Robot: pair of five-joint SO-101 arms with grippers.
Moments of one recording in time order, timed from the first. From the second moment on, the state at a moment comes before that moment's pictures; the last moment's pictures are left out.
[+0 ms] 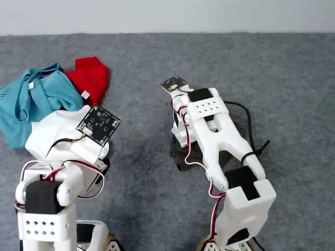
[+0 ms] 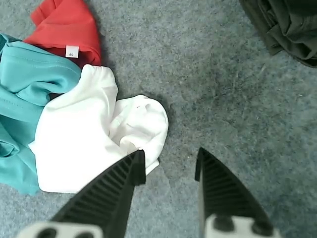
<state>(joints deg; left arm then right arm) -2.0 -60.5 38.8 91.5 -27.8 -20.3 14.7 2.4 78.7 12.2</state>
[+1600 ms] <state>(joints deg) -2.0 -60.5 42.8 91.5 -27.8 -3.8 -29.5 -31.9 70.2 7.8</state>
